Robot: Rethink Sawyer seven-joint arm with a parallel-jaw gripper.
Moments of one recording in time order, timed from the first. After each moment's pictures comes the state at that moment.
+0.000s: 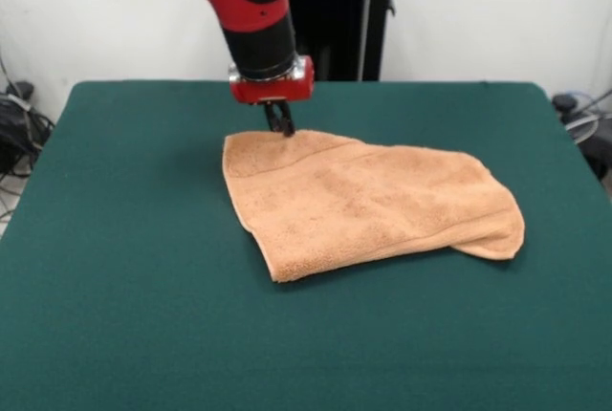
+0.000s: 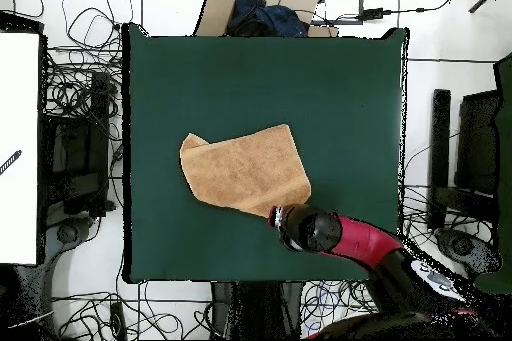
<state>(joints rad) -0.73 -0.49 0.23 1.99 -0.31 0.30 1.57</state>
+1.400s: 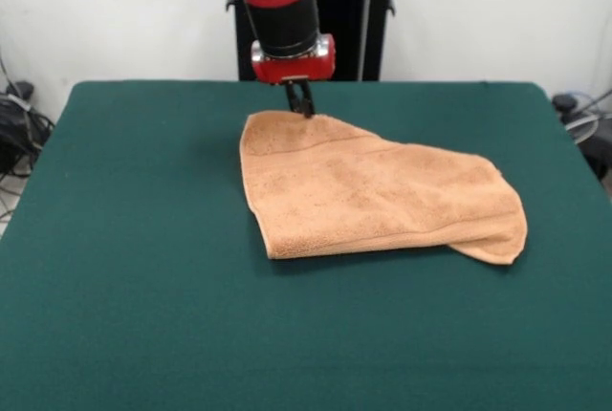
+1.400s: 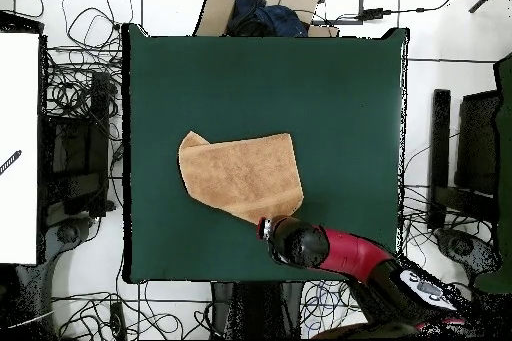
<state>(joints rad) -0.70 -0.54 0.23 2.09 -0.31 0.23 1.57</state>
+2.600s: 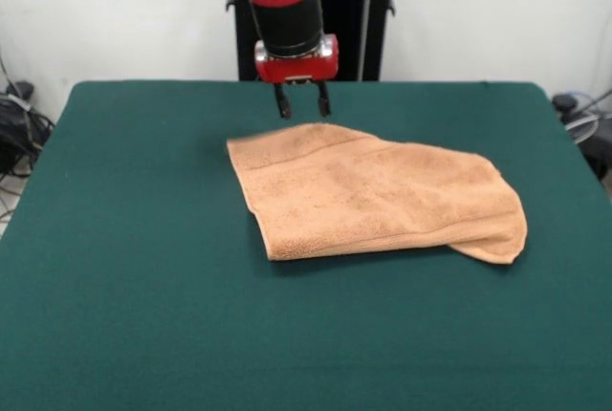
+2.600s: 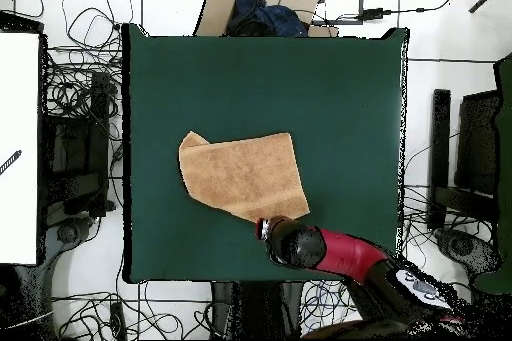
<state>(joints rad) -0.68 -0.54 0.21 2.09 -0.31 0.21 1.57</state>
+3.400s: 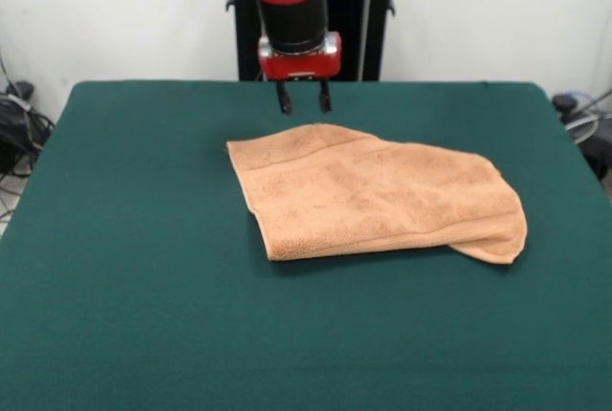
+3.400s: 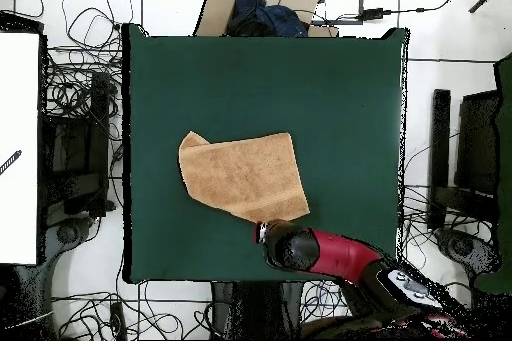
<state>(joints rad) -0.61 -0.55 0.17 2.09 -0.30 0.20 1.57</state>
